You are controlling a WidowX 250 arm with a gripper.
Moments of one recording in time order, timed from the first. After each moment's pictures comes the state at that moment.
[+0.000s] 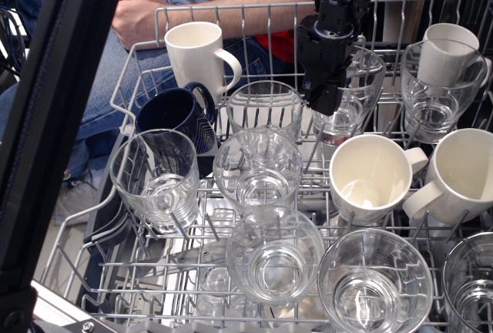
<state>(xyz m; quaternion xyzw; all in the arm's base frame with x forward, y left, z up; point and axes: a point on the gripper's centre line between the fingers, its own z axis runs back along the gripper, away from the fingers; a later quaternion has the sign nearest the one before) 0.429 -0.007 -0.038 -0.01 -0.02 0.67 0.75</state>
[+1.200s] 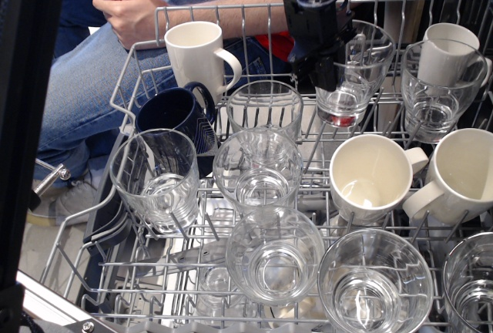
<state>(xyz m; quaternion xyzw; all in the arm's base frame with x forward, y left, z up) 0.427 -0.011 0.011 -0.09 0.02 0.61 0.79</state>
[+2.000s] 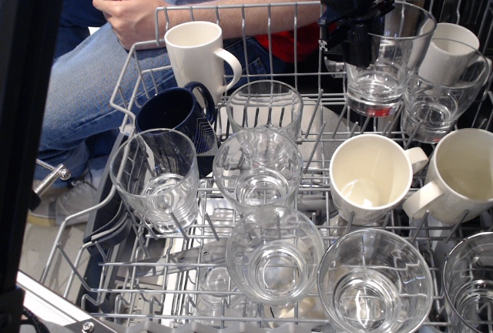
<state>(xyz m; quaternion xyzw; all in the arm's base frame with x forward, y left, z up) 0.427 -0.030 0.054 -0.08 0.05 0.58 0.81</state>
